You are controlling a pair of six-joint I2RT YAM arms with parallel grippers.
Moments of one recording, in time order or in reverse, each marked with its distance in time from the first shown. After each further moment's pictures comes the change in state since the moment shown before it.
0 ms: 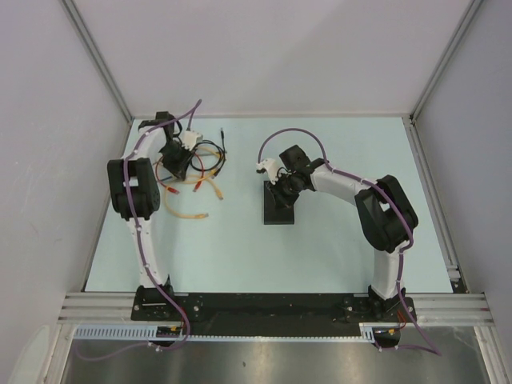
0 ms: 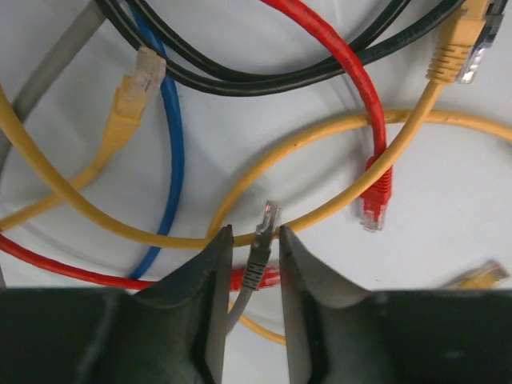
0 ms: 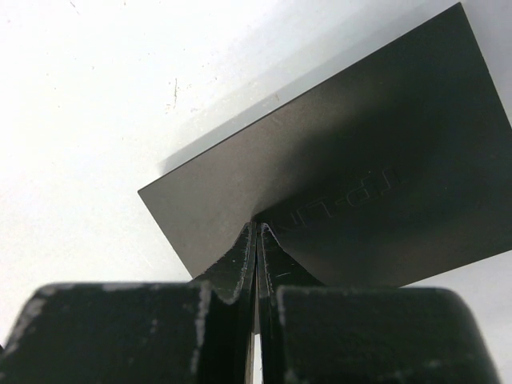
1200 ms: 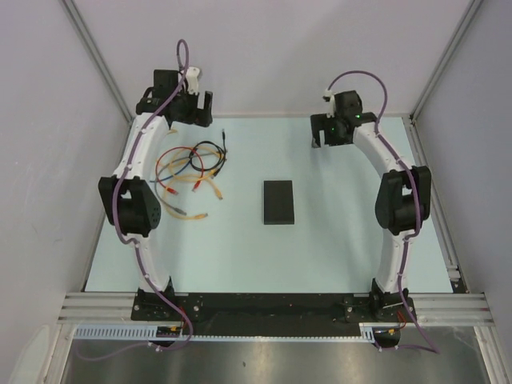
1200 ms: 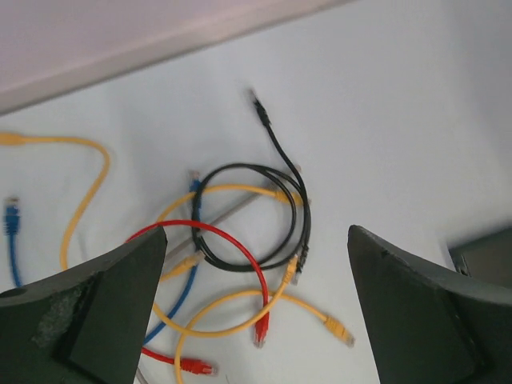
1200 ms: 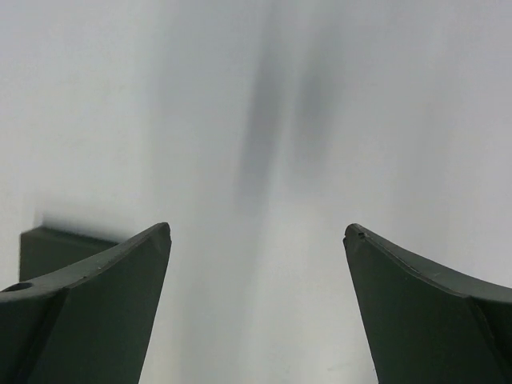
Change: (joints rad) left arm -0.135 -0.244 0.142 0.317 0.018 -0.464; right arm -0.362 0.099 0.454 -0.113 0.300 0.361
